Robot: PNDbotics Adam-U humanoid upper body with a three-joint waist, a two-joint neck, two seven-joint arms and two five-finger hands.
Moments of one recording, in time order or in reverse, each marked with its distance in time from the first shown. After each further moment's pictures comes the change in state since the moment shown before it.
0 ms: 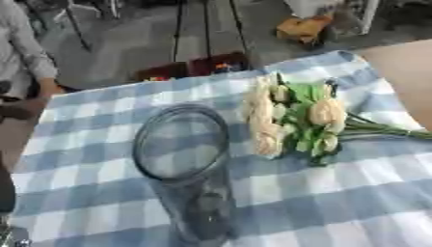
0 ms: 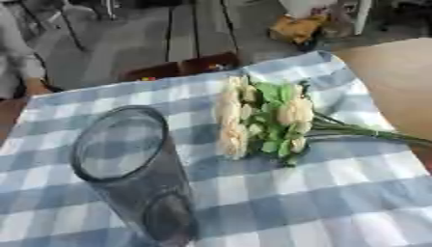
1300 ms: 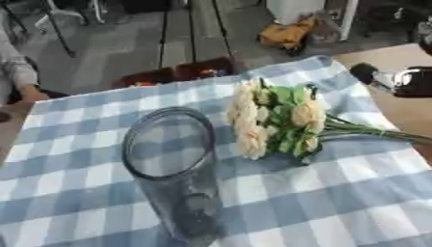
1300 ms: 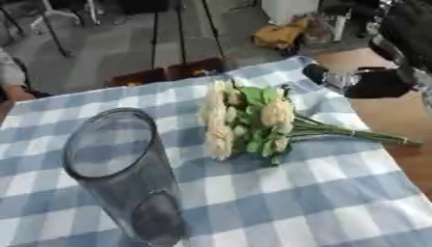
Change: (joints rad) left arm 0.006 0.002 -0.007 0.000 0.000 0.015 -0.022; right arm -0.252 -0.255 0.156 0.339 0.186 0.067 0.790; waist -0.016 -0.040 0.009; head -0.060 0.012
